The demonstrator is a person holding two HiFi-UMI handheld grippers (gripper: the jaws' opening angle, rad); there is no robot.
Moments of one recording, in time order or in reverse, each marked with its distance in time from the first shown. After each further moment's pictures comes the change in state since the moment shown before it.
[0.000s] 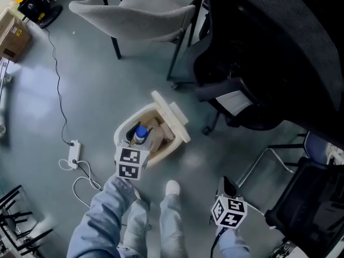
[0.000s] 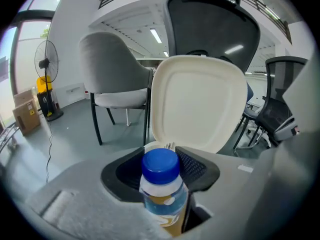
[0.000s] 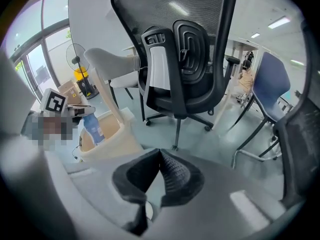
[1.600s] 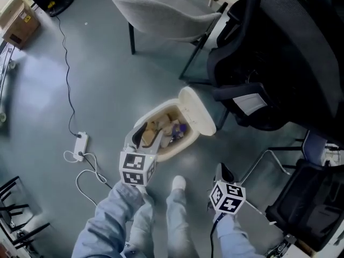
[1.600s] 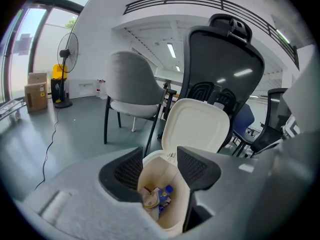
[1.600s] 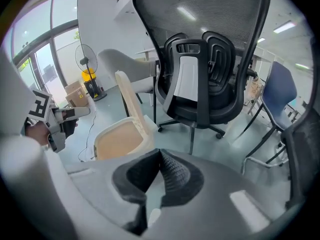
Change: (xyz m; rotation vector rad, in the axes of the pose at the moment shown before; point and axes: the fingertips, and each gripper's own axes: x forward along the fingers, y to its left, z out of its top) left arm -0.085 0.036 0.010 -0.217 -0.125 0.000; right arm 0.002 0.093 0.030 -0.041 -0.047 0.042
